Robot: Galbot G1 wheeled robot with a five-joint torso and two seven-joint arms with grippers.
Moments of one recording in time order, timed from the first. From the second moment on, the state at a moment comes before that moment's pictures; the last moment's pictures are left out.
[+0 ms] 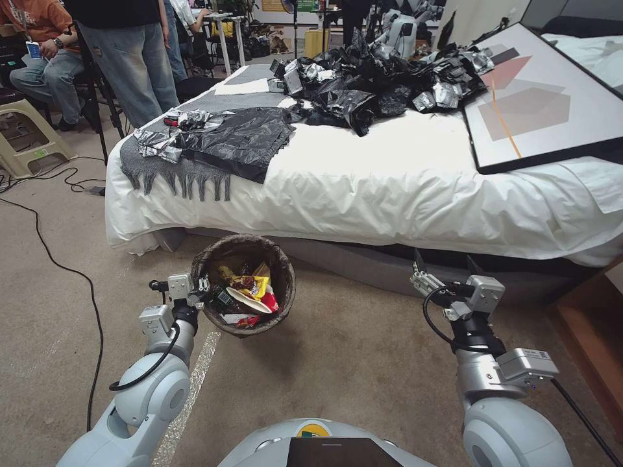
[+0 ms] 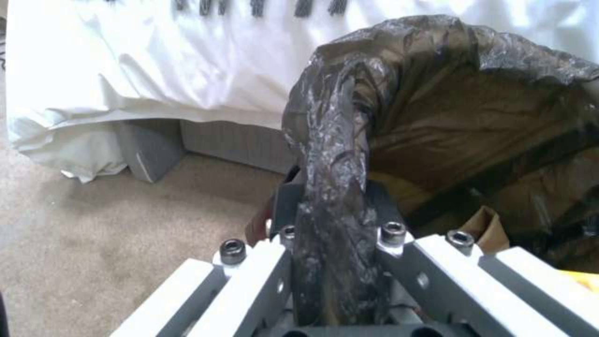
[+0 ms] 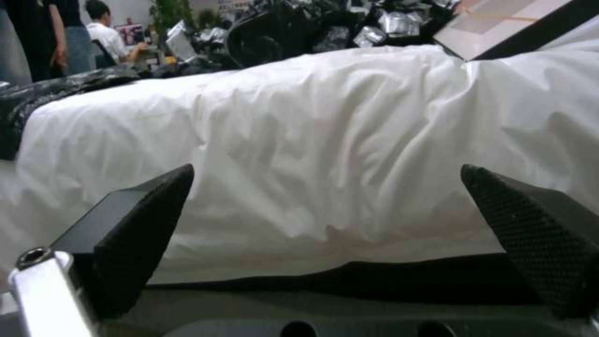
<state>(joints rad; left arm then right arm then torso) 1.55 -1.08 -0.48 -2.26 -0.60 0.29 -0.48 -1.79 1.24 0.55 2.50 0.34 -0.06 0.36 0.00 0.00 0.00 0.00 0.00</state>
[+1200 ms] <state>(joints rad) 1.62 -1.11 -0.51 -2.30 -0.59 0.29 -0.48 -1.77 1.21 0.44 2.48 0.31 -0.03 0.32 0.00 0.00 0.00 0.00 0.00</state>
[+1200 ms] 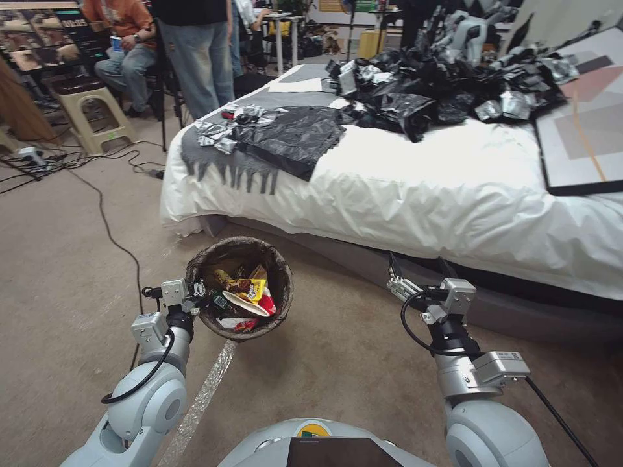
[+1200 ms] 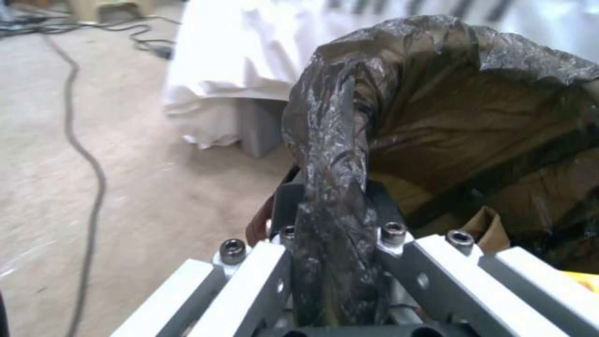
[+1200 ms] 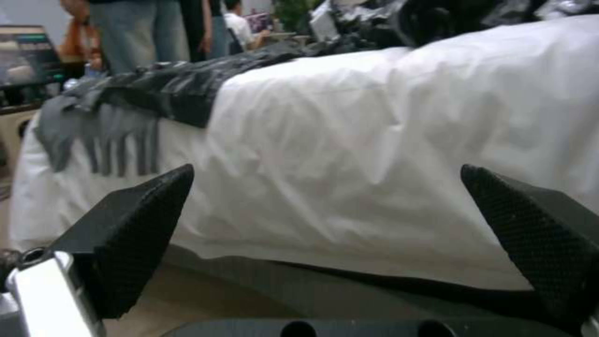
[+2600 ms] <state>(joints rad) 1.61 -1.12 -0.52 -2.30 -0.58 0.29 -0.48 -1.75 1.21 0.43 2.47 0.32 -0.02 0.28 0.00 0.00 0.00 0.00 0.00</state>
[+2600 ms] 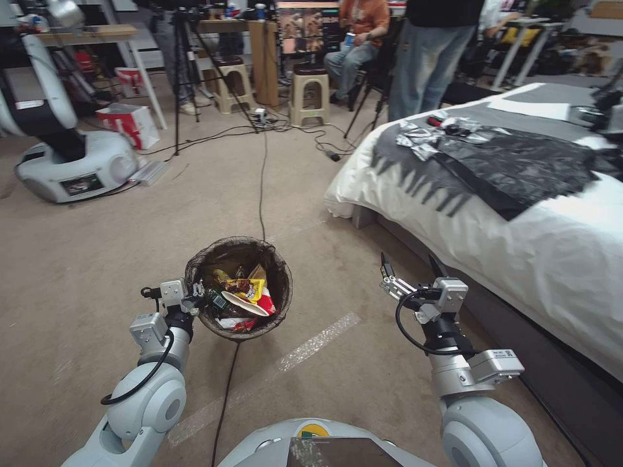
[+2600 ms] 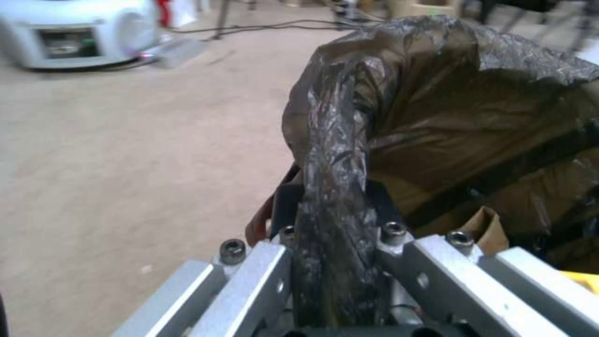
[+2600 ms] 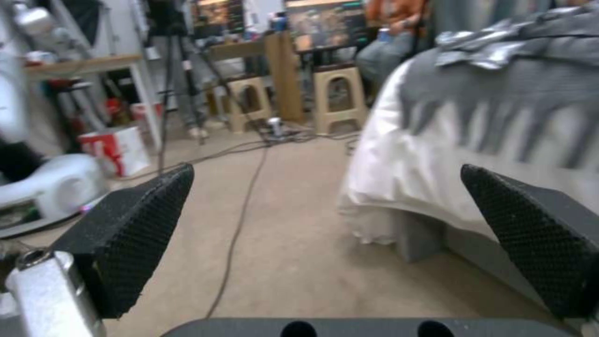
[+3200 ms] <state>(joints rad) 1.61 -1.12 -0.52 -2.30 -0.59 0.29 -0.48 -1.74 1.21 0.43 2.47 0.33 -0.02 0.28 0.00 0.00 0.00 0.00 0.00</state>
